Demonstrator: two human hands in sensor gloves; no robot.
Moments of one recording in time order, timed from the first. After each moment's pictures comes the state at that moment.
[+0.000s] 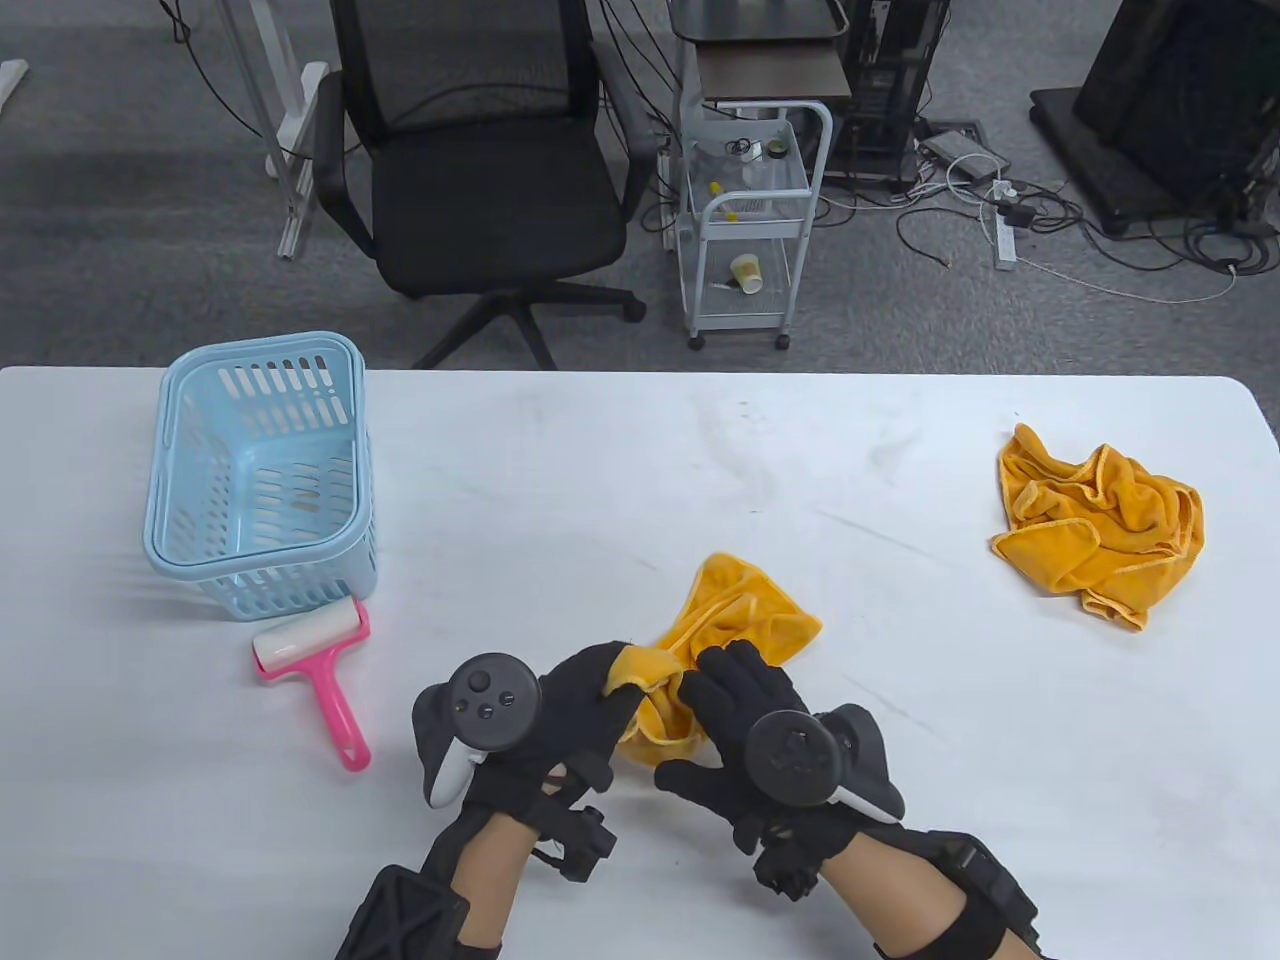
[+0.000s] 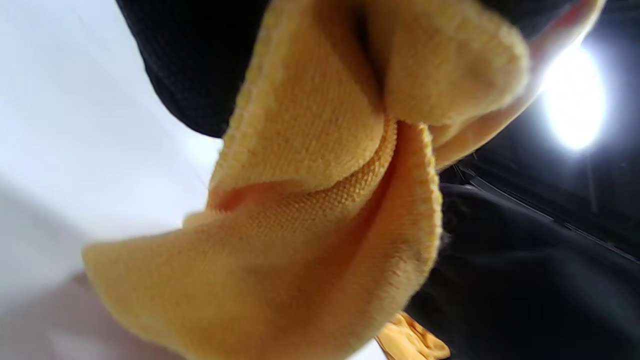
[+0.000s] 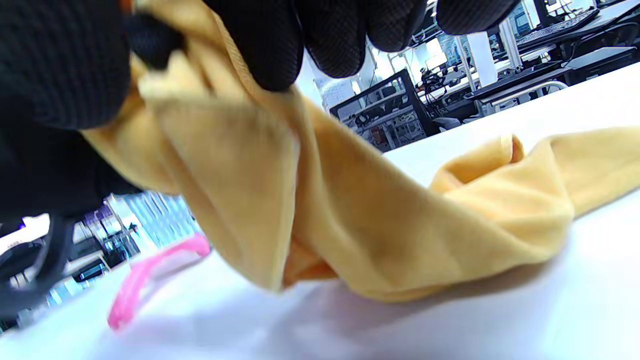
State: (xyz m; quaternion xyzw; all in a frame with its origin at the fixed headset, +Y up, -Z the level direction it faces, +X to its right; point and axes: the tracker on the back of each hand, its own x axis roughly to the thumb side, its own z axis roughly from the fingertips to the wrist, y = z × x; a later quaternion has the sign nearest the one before) left_hand -0.122 -0.723 -0.250 -0.05 -0.13 0.46 0.88; right_hand 0.102 -0.722 -0.230 0.24 0.00 0.95 0.21
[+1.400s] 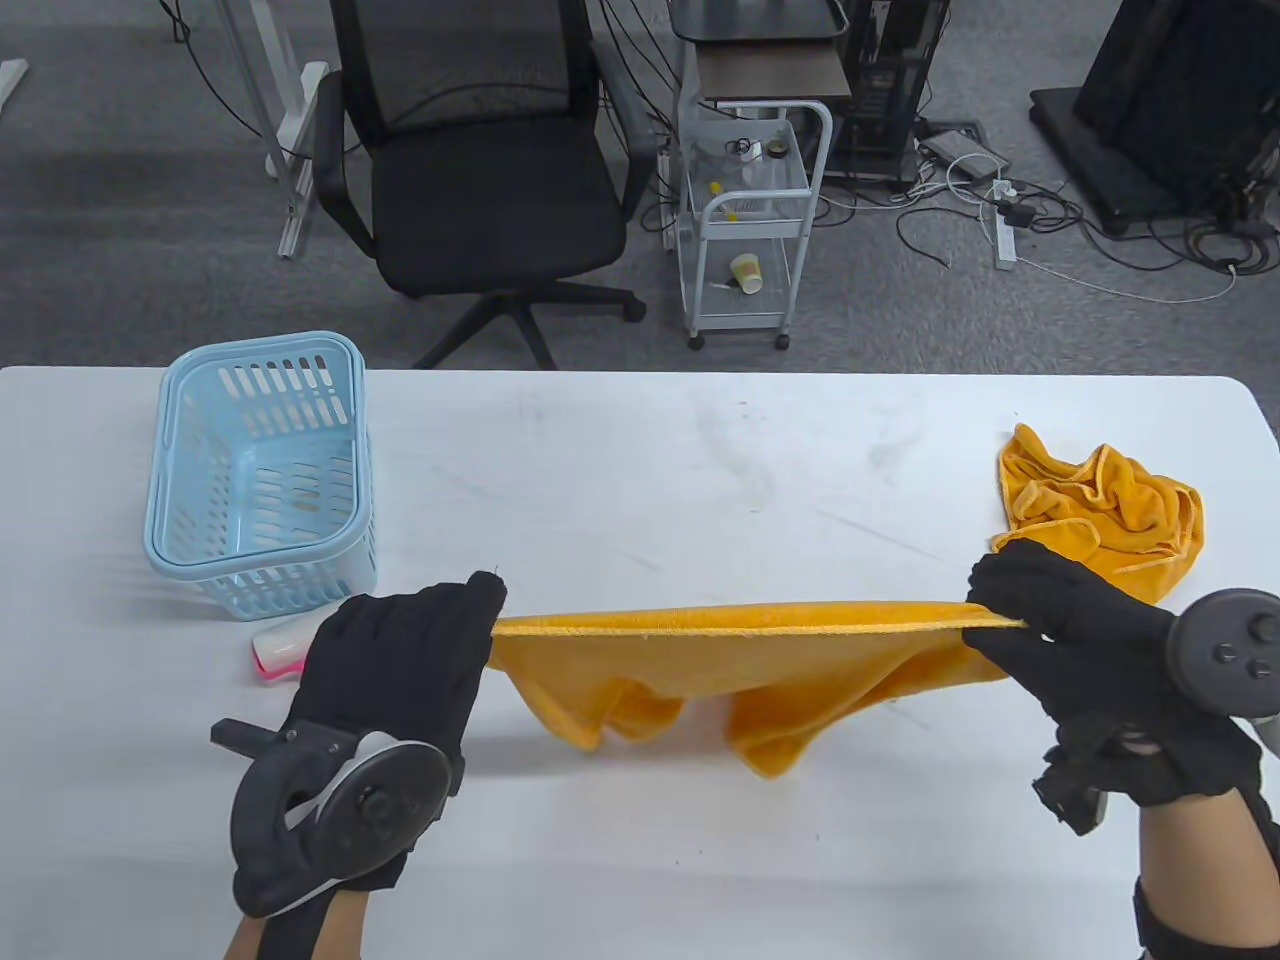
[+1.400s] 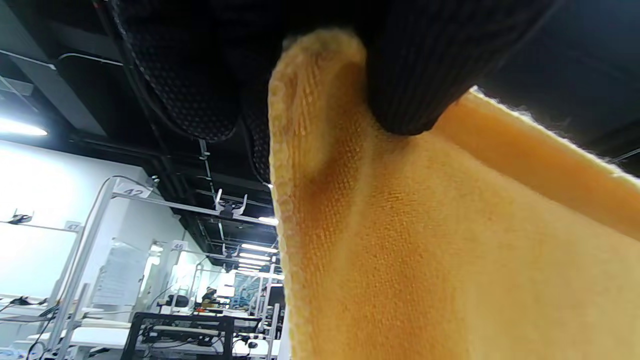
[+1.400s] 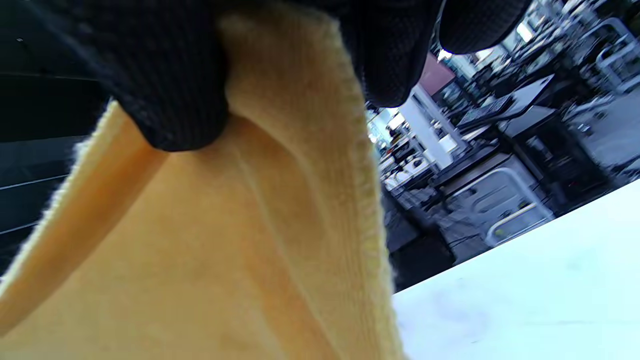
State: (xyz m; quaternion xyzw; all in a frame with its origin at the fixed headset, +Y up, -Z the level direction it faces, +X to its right) left_hand -0.183 -0.490 -0.157 0.28 -0.13 0.08 0.95; right_hand 0.301 -0.515 -0.233 0.18 -0.08 0.91 0.36
